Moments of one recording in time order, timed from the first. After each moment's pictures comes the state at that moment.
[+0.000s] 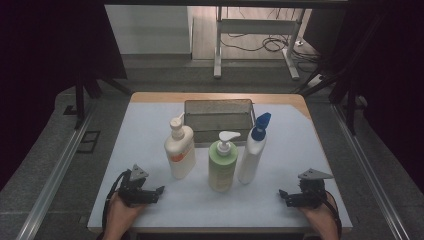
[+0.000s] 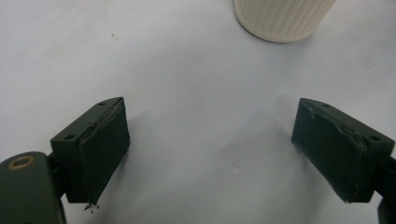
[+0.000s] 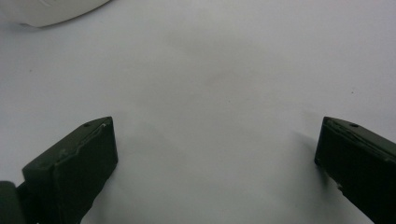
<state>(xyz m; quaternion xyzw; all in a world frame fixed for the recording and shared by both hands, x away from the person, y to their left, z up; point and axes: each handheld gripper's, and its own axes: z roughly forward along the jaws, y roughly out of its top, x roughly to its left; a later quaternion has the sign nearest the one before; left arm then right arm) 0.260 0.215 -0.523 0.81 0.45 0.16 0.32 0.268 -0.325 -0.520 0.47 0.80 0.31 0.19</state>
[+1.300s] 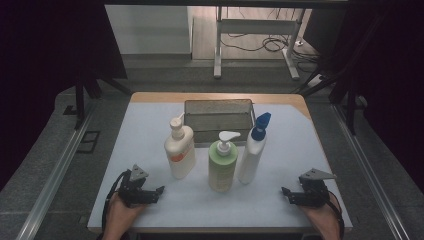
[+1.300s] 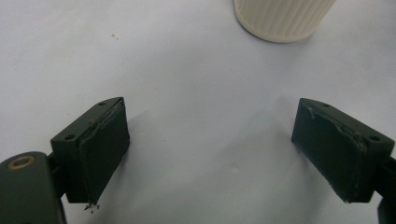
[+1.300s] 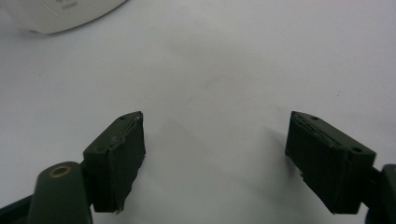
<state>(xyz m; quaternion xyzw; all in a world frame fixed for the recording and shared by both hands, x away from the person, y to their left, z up) 0.260 0.216 -0.524 0.81 0.45 0.16 0.32 0.264 -0.328 -0.512 0.47 0.80 0.32 0.19</state>
